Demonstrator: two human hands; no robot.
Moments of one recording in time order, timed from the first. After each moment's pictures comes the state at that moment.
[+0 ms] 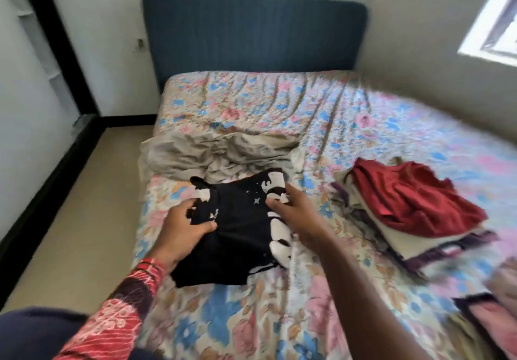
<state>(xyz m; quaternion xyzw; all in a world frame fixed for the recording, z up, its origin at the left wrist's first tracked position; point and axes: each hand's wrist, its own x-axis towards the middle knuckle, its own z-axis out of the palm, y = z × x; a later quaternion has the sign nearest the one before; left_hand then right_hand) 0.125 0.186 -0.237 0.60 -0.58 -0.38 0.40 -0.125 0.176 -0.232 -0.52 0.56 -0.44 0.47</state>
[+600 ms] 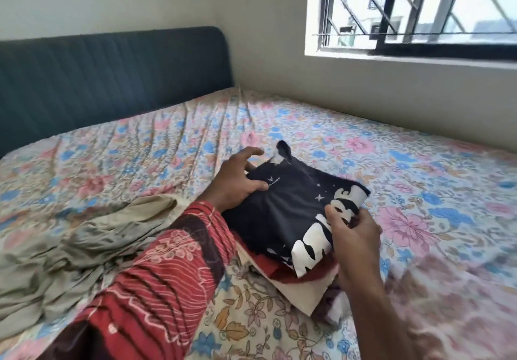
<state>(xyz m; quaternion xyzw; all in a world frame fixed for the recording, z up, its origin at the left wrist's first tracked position) -0.268 0.033 -0.108 0.28 -0.86 -0.35 0.25 -0.385 0.234 -0.183 -0.12 0.69 -0.70 0.13</state>
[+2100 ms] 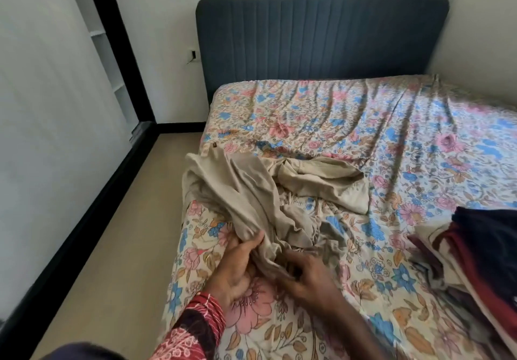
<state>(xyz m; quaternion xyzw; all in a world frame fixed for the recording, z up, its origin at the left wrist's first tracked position) 0.081 0.077 -0.277 0.46 -0.24 -0.70 0.49 -0.098 0.103 -0.284 -0.74 0.48 -0.32 0.35</state>
